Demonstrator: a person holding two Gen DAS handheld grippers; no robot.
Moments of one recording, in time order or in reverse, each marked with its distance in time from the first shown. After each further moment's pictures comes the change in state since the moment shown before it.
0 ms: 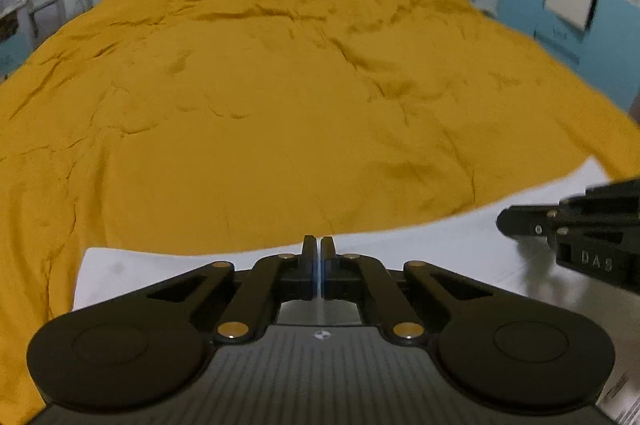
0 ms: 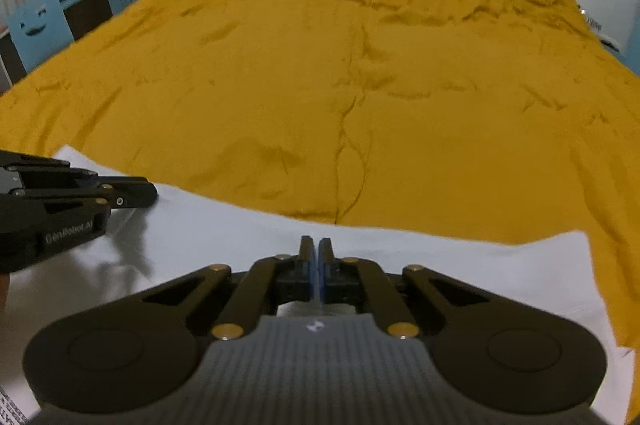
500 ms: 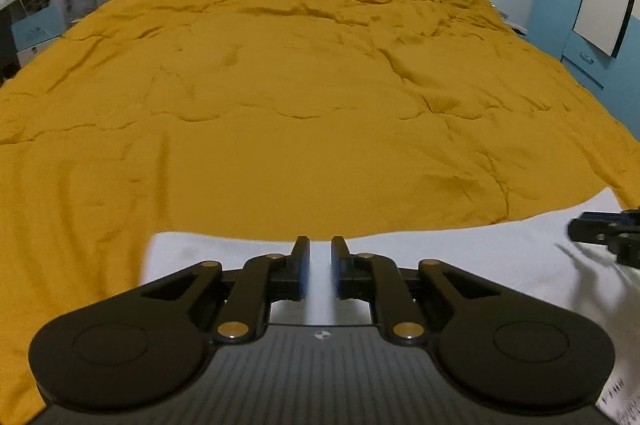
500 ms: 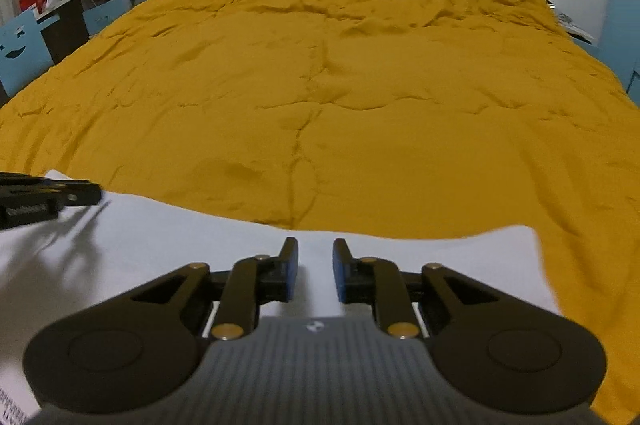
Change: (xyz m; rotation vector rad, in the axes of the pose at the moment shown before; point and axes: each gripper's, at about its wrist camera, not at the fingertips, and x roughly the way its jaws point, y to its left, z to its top) left arm -0.027 0.039 0.004 -0.079 0.026 0.049; right arm -0.031 -0.021 -0.001 0.059 -0.014 -0.061
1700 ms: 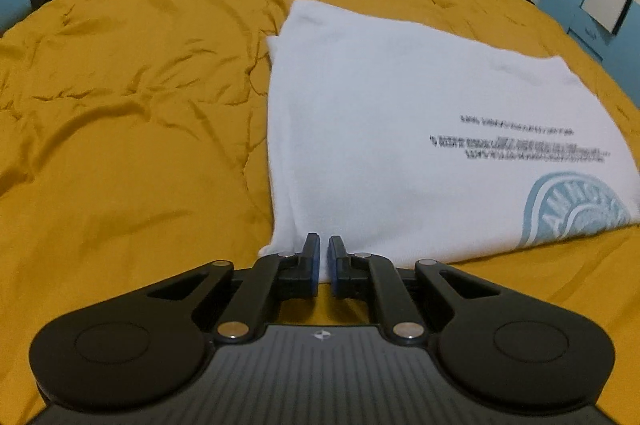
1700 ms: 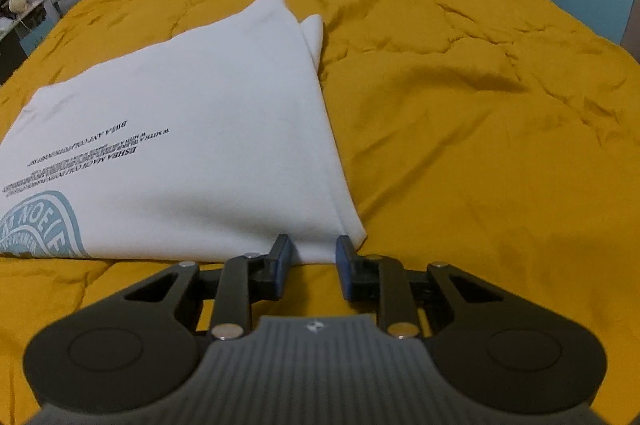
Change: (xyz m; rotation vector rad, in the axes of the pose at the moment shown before) left arm -0.161 0.039 -0.182 -0.093 0.128 0.027; right arm -0.193 -0.093 -0.227 0.247 0.115 -0.133
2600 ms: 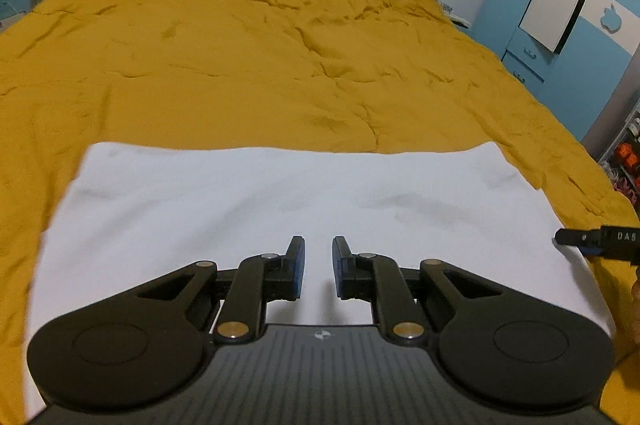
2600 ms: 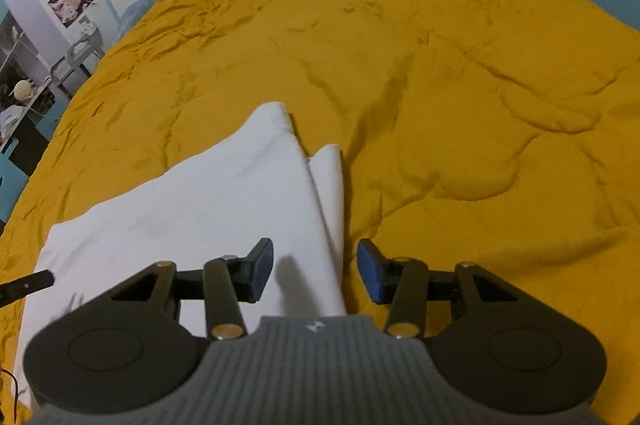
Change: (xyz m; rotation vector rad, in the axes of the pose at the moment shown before) left arm 0.097 -0.122 0.145 0.080 -0.075 -0.202; right arm 0.077 -0.019 0.136 0.211 -0.048 0.164
